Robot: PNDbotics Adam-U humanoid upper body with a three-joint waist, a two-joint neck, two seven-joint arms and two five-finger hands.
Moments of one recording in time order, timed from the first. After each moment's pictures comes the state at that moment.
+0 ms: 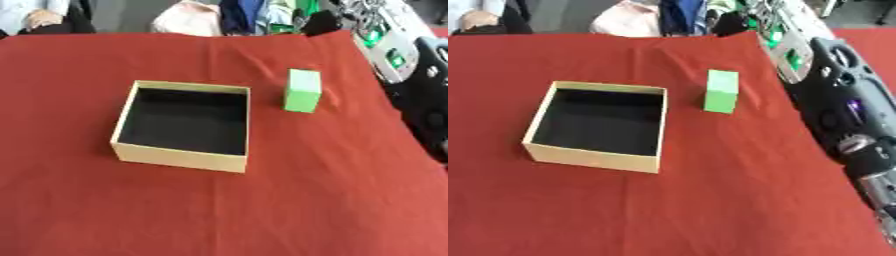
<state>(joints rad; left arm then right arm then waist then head) -0.06 0.08 0.28 -1.98 -0.03 -0.31 0.09 -1.16 -0.44 0.26 -1.03 0.81 0.22 0.38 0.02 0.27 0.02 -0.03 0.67</state>
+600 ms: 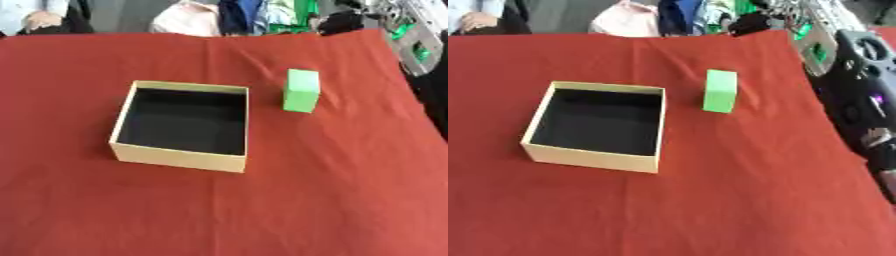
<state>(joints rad) -0.06 0.08 0.28 -1.98 -0.03 -0.31 0.08 -1.14 -0.50 0.23 -0.99 0.89 0.07 0.56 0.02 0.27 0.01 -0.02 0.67</state>
